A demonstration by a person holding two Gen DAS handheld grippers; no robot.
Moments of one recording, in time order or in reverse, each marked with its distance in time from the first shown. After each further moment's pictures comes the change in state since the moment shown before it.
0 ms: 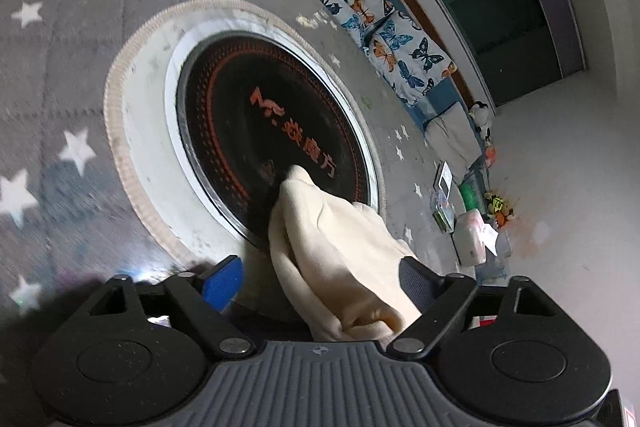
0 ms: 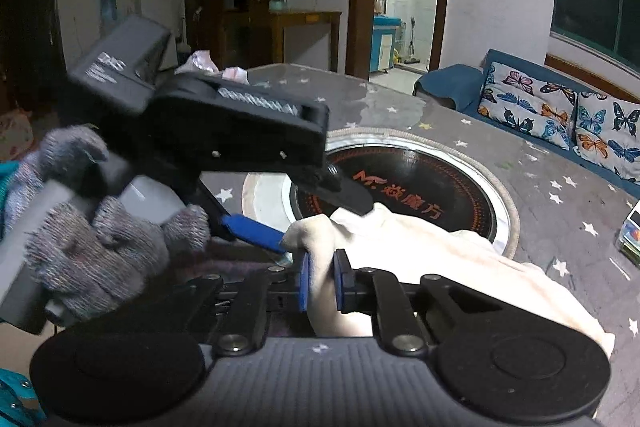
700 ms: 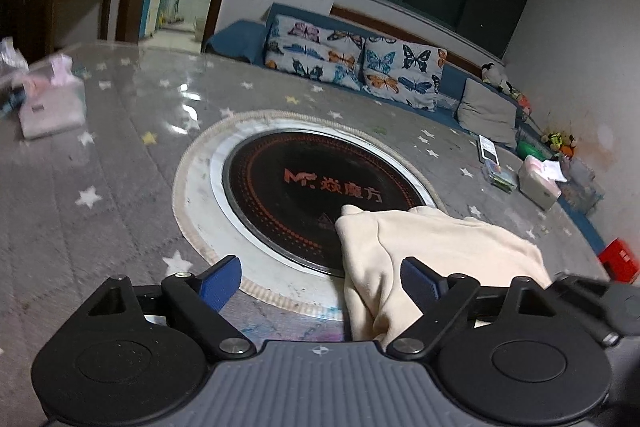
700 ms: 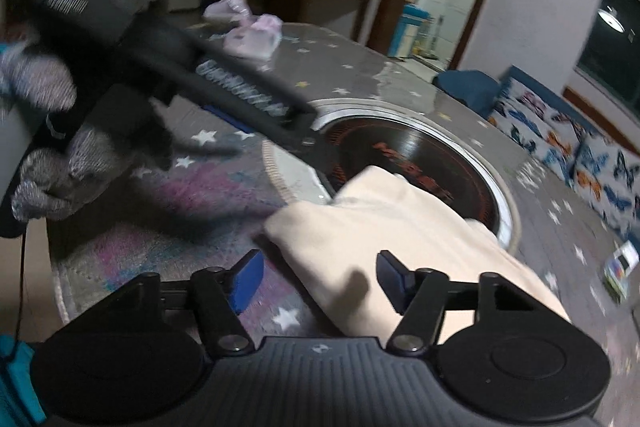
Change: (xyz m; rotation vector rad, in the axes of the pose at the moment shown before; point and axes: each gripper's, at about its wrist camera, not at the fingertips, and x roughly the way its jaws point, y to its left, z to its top) left arm -0.042 -0.020 -0.030 0.527 -0.212 0.248; right arm 0.020 0.040 -0.010 -0.234 0.109 -0.066
